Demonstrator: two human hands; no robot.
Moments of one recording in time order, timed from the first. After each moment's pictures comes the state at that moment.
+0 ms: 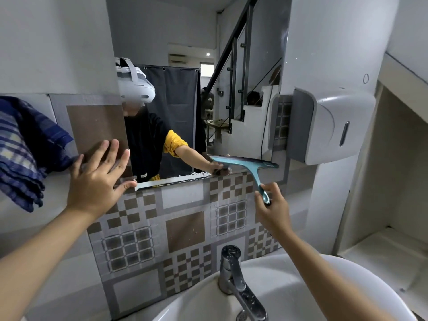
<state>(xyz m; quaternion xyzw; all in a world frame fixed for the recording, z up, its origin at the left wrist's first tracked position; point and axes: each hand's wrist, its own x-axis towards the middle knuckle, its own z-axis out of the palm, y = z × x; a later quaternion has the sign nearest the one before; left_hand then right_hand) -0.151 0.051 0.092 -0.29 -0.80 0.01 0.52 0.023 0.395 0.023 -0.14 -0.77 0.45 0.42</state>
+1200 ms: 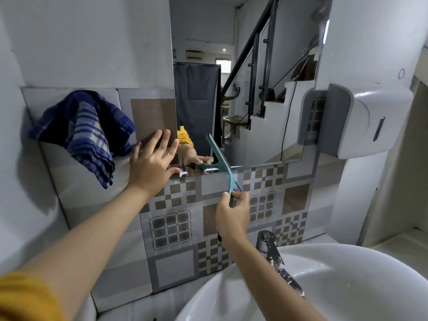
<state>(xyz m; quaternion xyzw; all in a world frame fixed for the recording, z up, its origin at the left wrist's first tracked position) -0.150 0.047 0.098 -0.31 -0.81 0.00 0.50 -0.005 0.189 0.029 -0.21 -0.62 0.66 0.37</state>
